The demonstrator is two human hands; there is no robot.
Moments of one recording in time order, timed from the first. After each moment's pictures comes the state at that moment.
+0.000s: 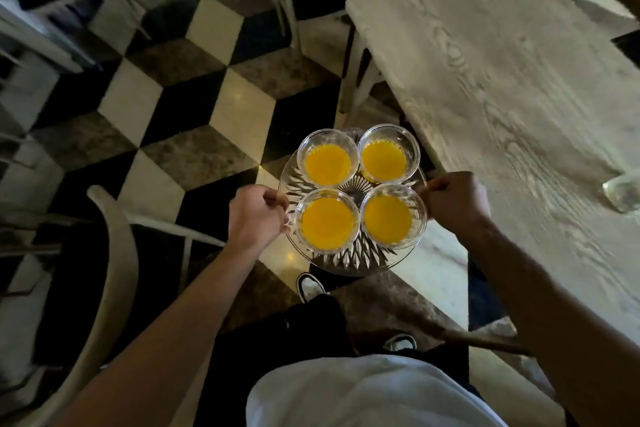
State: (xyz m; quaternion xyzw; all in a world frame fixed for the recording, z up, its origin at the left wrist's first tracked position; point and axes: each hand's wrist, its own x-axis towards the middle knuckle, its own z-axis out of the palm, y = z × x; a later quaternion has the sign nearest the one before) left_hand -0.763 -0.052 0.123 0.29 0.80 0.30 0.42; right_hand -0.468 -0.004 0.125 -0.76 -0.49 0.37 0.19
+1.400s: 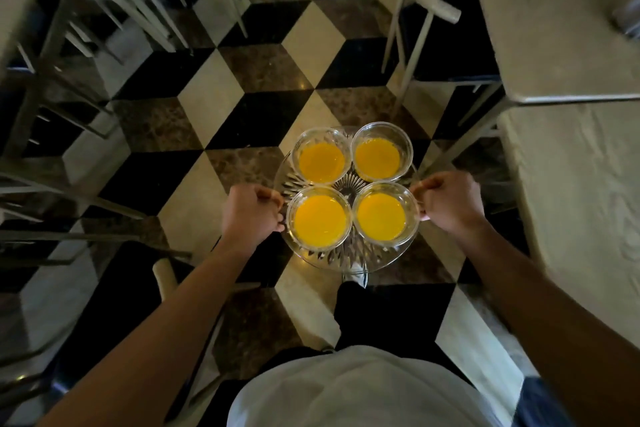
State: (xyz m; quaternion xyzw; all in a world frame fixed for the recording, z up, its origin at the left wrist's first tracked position) left_hand -1.015 0.162 0.112 0.20 0.86 0.32 0.34; right_hand -0.745 0.311 0.118 -0.66 -0.60 0.44 0.13
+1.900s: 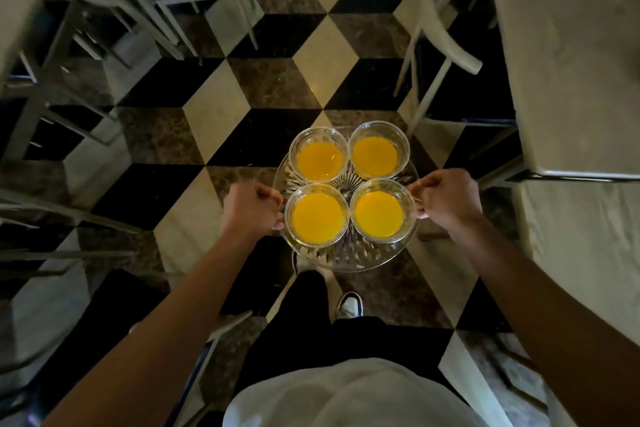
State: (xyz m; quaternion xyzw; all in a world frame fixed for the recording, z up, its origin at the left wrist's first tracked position) left_hand -1.078 0.298 0.092 0.13 0.87 0.32 0.35; right_hand -0.808 0.457 0.117 -0.63 -0.64 0.44 0.11
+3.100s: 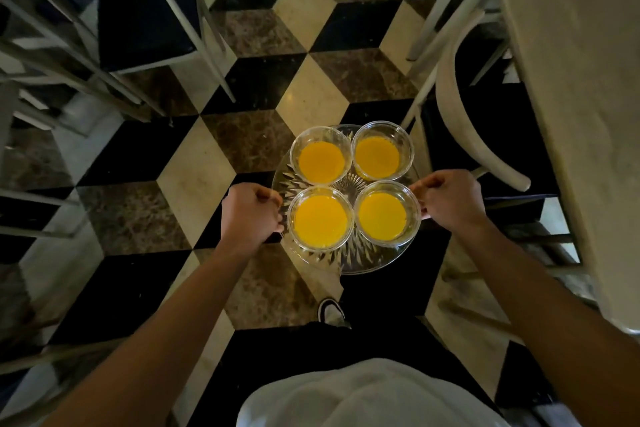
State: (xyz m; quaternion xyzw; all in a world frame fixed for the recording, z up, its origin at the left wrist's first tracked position) left_hand -1.299 0.596 0.085 0.21 0.85 0.32 0.36; right_hand -1.018 0.735 0.098 -0.68 -0.57 0.44 0.12
